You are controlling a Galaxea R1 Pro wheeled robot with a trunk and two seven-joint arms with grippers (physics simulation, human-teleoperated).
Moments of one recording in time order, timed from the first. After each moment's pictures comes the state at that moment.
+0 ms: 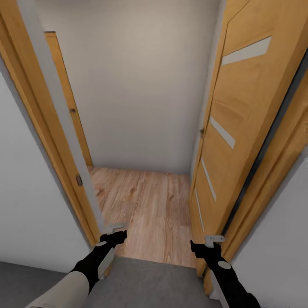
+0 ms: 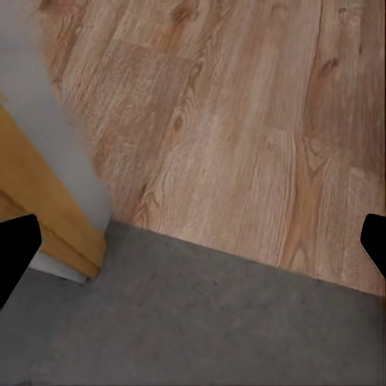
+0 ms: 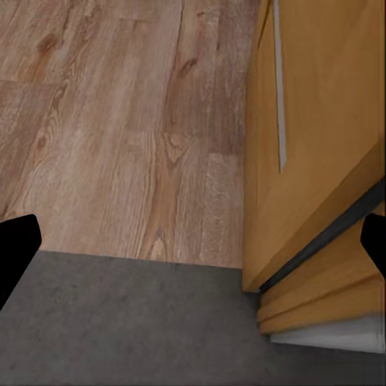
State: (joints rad) left arm -0.65 -0.07 -0.12 -0.43 0.24 0.06 0.17; right arm -0.30 0.04 -0.01 -1.00 0.01 0.23 -0.05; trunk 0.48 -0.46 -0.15
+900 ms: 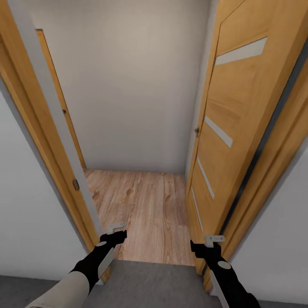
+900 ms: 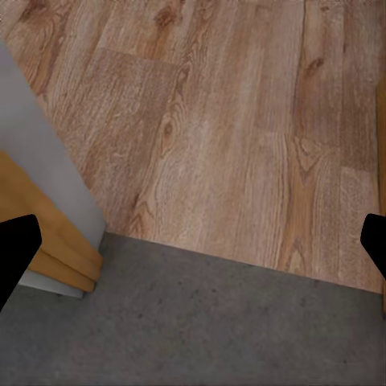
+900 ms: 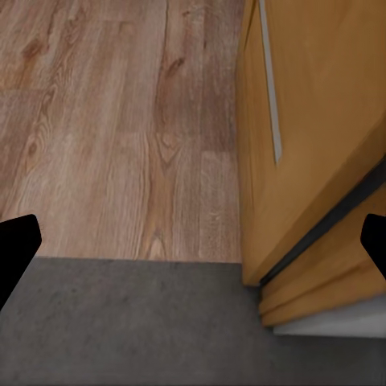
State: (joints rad) left arm -0.65 -0.07 -0.12 -0.43 0.24 0.05 0.17; right arm -0.30 0.04 0.00 -1.00 0.01 0.23 -0.05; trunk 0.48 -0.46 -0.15
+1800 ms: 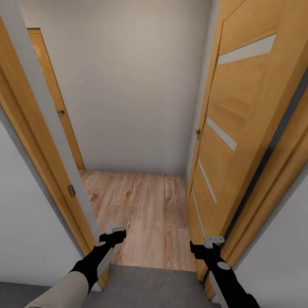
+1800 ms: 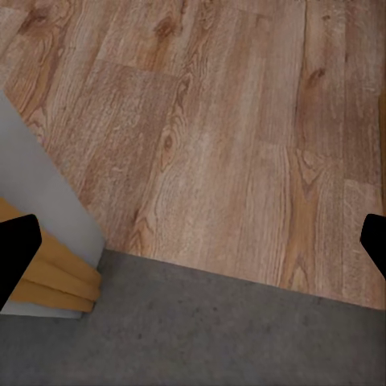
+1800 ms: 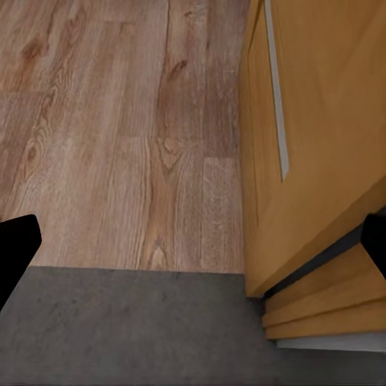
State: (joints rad) left arm -0.65 -0.07 -0.12 -0.43 0.24 0.04 0.17; right arm -0.30 0.04 0.00 -0.99 0.01 0.23 -0.05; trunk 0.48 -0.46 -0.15
